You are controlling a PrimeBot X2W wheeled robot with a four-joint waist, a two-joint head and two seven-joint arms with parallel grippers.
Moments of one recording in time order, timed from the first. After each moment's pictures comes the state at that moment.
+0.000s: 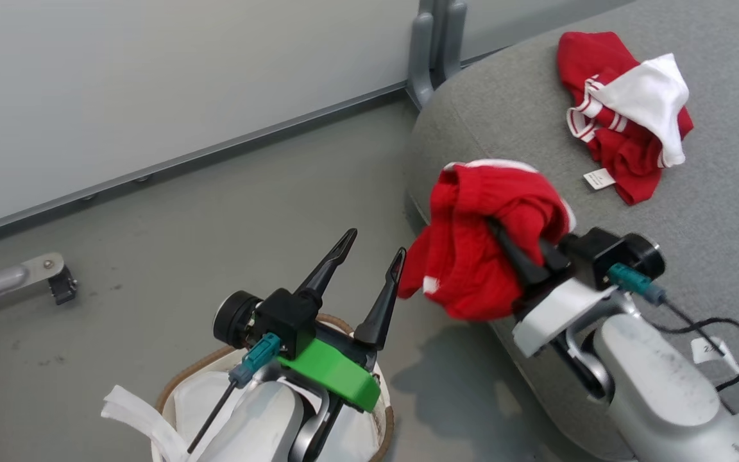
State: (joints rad) left arm -0.32 0.05 -0.57 0.27 -0.35 -0.11 -0.26; right arm -0.45 -0.19 0.45 0.36 0.31 0.13 -0.26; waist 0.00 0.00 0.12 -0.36
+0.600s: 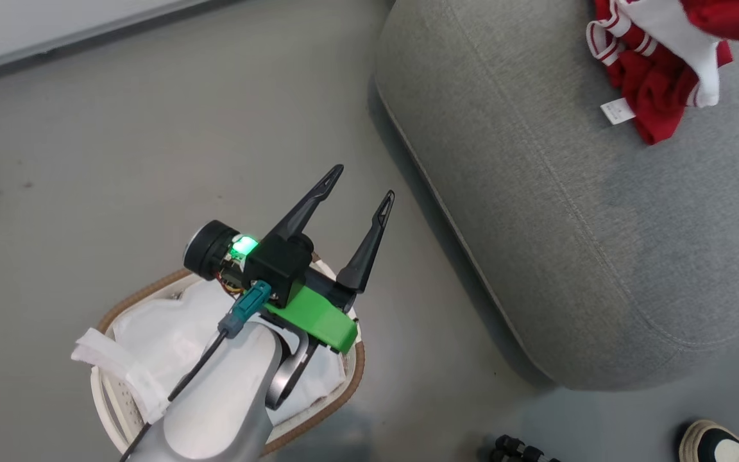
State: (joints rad) left arm -0.48 0.11 -0.59 0.30 -0.27 -0.13 -0.26; right arm -0.97 -0.44 0.08 0.60 0.21 0.13 -0.26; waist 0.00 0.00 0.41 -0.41
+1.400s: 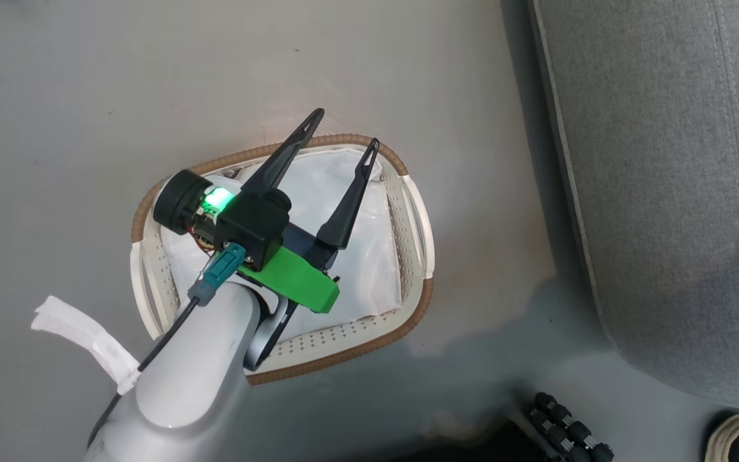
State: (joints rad) left arm -0.59 0.16 -0.58 0.26 -0.28 -0.13 -0.26; right arm -0.91 -0.42 -0.45 0.82 -0.01 0.13 -0.26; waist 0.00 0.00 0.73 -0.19
